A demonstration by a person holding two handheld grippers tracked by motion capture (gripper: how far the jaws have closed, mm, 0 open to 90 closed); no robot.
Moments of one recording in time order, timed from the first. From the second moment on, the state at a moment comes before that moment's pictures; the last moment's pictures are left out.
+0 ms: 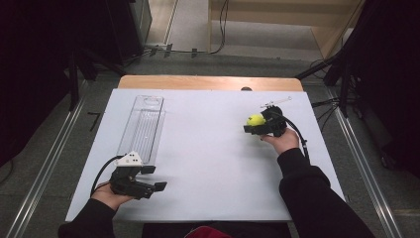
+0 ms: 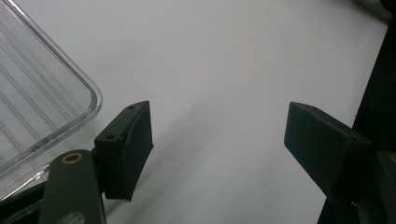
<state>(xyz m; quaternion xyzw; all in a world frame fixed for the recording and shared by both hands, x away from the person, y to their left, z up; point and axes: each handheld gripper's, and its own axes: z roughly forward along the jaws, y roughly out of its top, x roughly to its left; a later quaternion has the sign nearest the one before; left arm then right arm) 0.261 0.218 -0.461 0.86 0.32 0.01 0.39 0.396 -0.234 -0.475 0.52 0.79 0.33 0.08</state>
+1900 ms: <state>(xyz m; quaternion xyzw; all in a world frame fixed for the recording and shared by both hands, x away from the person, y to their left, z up) 0.262 0.218 -0.461 0.86 0.32 0.01 0.39 0.359 -0.176 -0.461 0.43 0.83 0.35 0.02</state>
